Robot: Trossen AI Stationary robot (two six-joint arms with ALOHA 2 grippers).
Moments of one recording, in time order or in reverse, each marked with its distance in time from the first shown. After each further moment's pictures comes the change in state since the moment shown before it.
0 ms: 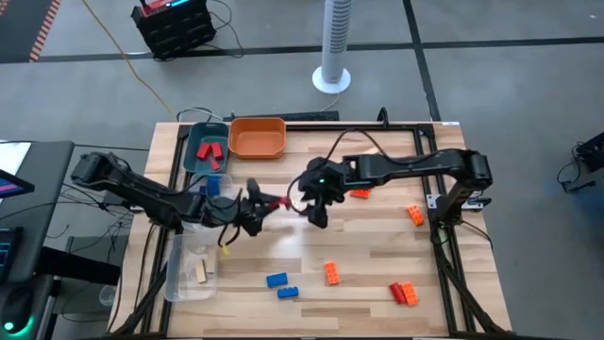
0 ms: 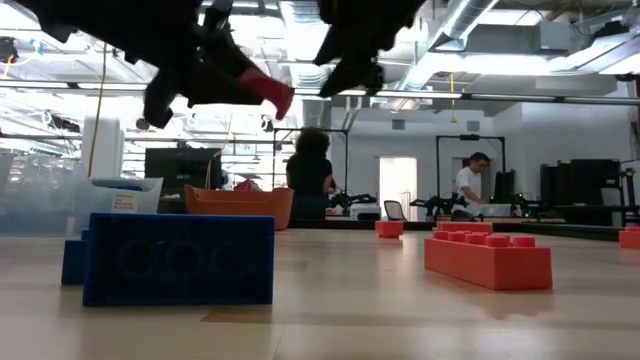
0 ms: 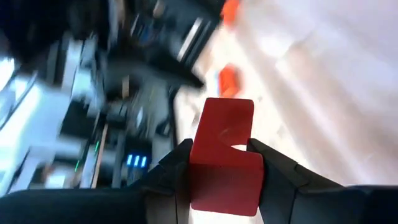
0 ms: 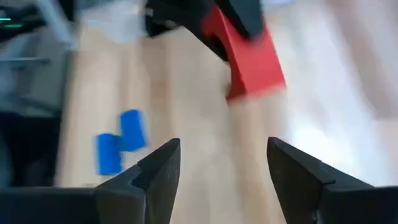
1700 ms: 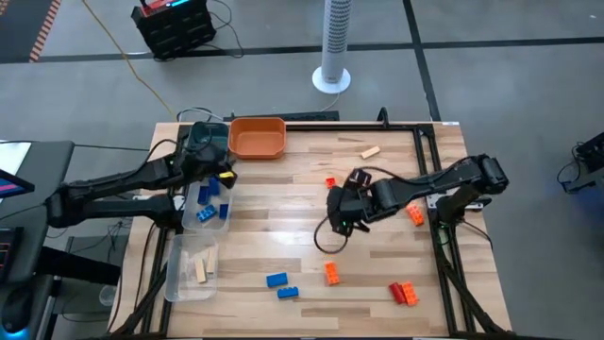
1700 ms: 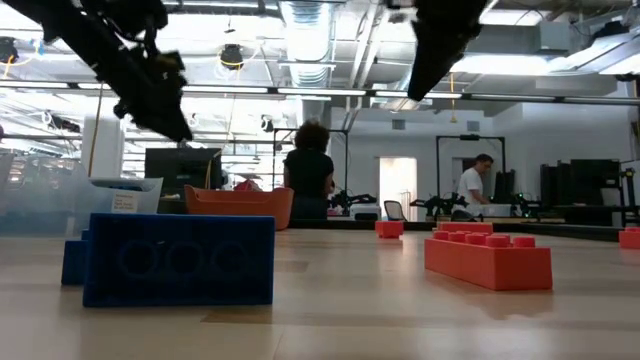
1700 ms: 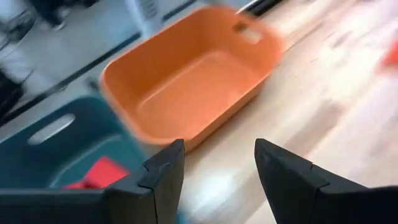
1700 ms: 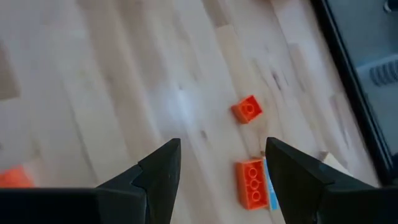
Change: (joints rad) left arm 0.656 -0.442 0.000 -0.765 0.165 -1.122; right arm 0.242 -0.098 -0.040 -0.483 0.718 0.179
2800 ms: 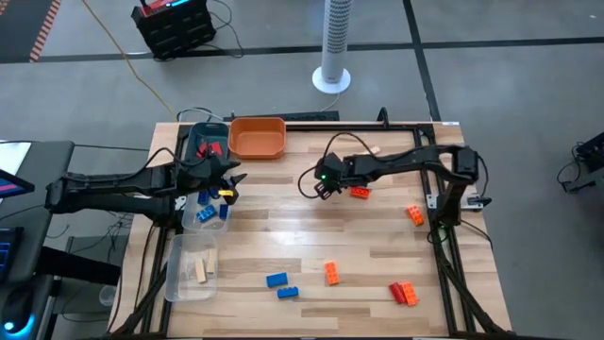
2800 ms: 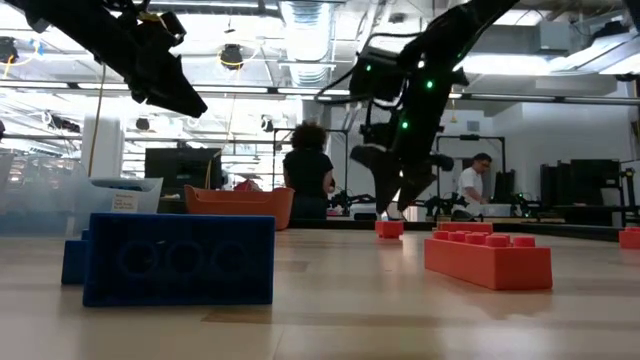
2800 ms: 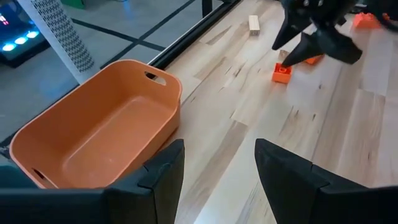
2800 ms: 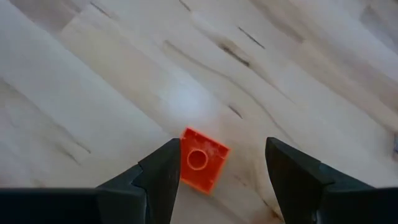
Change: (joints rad) left arm -0.255 -0.042 0.000 0.098 0.006 0.041; right arm -0.422 0.181 -0.291 0.530 -0.153 0.161
